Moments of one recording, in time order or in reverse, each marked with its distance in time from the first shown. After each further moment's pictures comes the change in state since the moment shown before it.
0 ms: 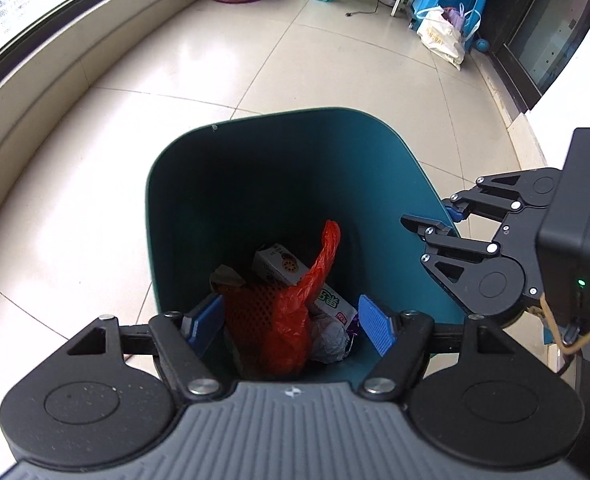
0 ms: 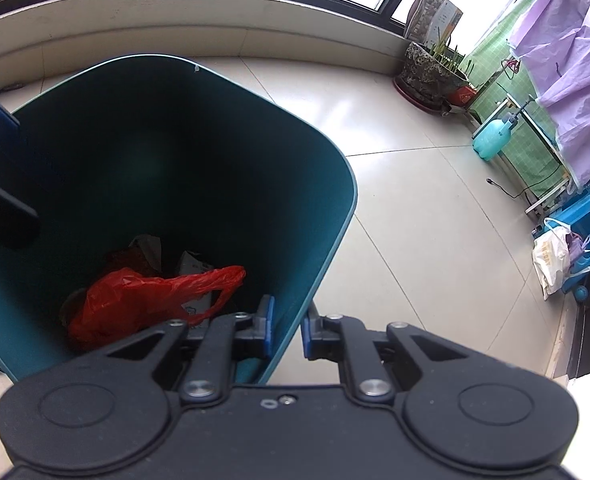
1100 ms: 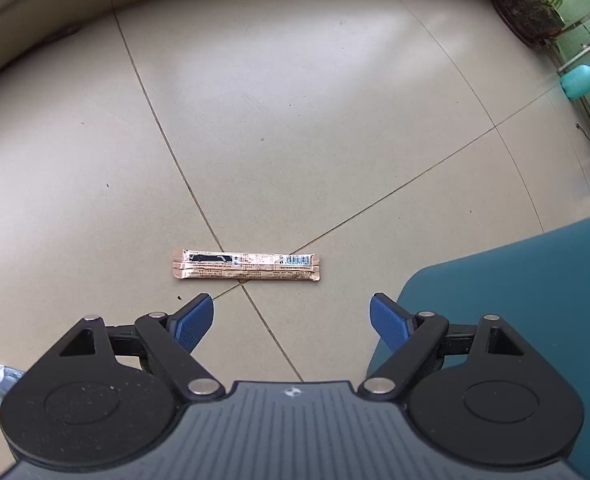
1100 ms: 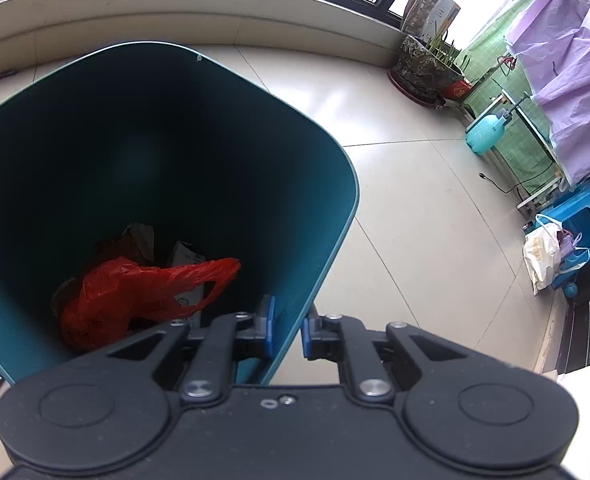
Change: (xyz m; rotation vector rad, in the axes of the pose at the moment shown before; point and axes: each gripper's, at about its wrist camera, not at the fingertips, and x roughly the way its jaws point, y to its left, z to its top) left arm 0.112 0.240 -0.086 -0.797 0.123 0.139; right arm 0.002 0.010 0.007 -0.019 0.037 -0.039
